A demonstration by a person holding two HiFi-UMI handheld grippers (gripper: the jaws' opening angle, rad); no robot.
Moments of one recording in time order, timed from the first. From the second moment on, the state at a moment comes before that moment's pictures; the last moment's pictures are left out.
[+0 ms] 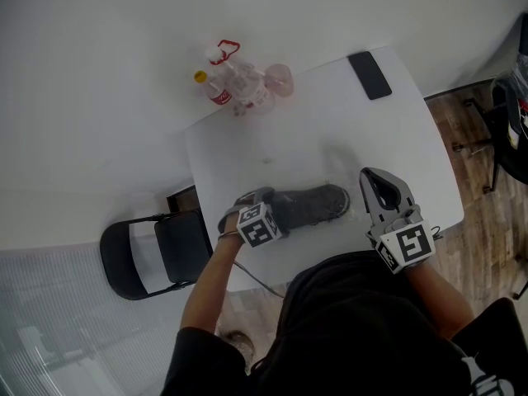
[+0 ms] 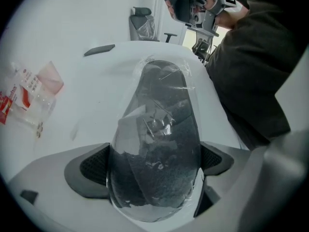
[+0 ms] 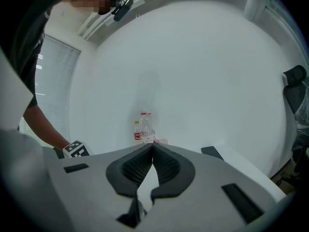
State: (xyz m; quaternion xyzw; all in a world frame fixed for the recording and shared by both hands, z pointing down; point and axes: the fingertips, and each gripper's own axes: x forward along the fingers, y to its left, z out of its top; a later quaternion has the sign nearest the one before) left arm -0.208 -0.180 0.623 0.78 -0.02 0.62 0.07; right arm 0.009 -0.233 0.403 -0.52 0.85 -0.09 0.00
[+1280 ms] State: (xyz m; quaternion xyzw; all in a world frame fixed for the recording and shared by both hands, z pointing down) left arm -0.183 -0.228 0.487 0.88 -0.18 0.43 -0.04; right arm 0.071 -0.233 0.324 -0.35 0.93 -0.13 -0.06
